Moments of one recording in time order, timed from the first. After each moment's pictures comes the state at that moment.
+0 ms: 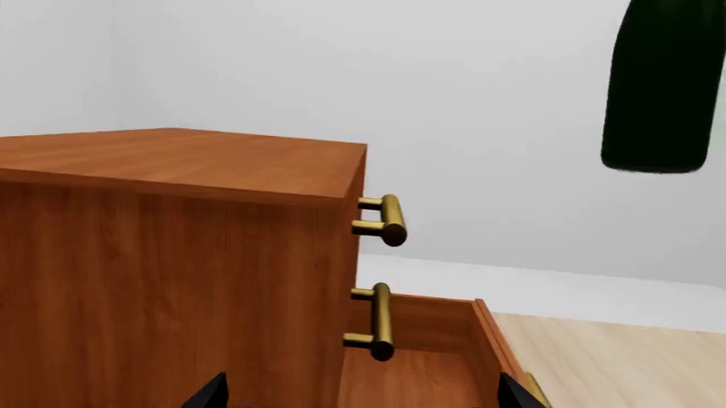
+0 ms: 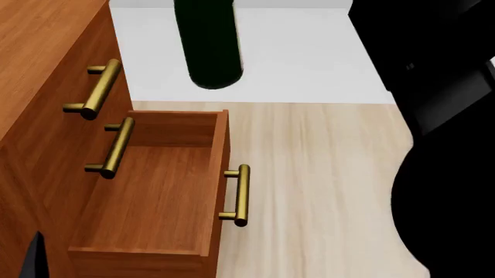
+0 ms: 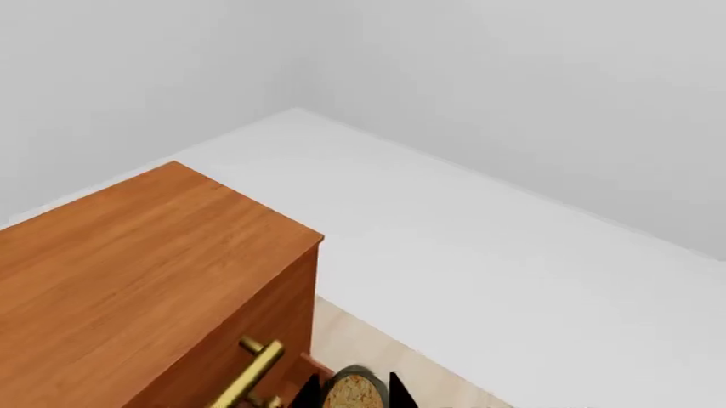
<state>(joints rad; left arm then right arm) -0.03 -0.86 0.53 0.83 -0.70 -0.11 -0.97 2.19 0.00 -1.55 1.16 1.64 0.81 -0.15</state>
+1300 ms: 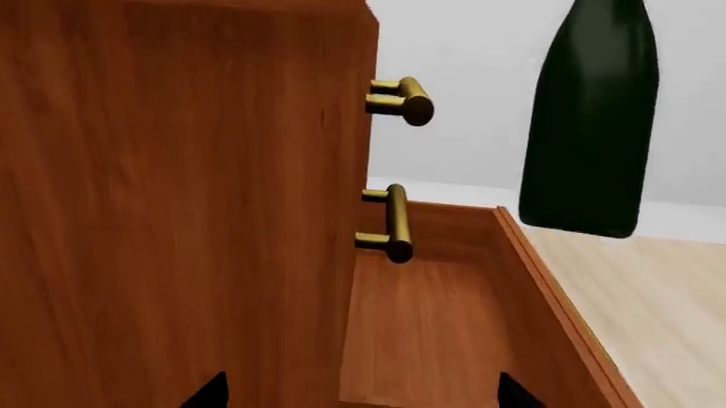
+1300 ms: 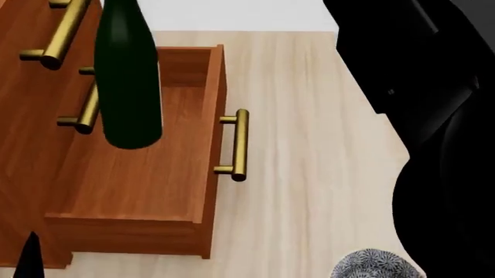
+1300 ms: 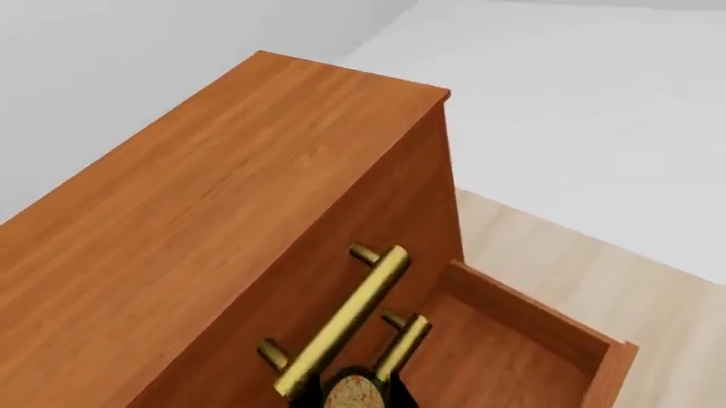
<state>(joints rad) 0.00 -0.88 0.51 0.82 -0.70 -0.07 -0.95 2.14 0.00 -1.65 1.11 1.99 0.81 -0.21</state>
